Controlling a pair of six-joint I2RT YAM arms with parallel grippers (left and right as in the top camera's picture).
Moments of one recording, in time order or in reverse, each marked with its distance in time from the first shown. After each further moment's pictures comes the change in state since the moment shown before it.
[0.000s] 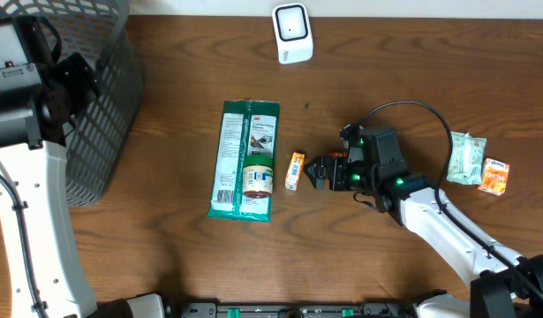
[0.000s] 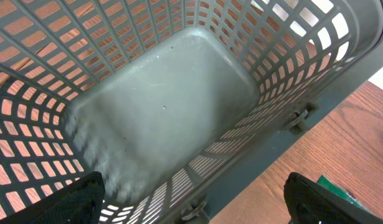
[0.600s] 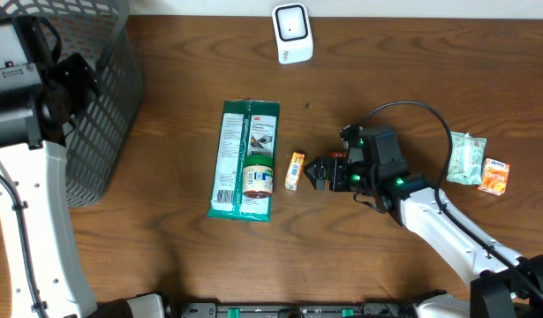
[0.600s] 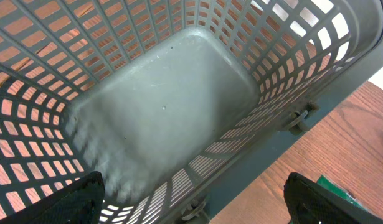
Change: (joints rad) left arm 0.000 0.000 0.000 0.000 0.000 0.000; right arm 0.000 0.000 0.000 -0.018 -0.005 0.000
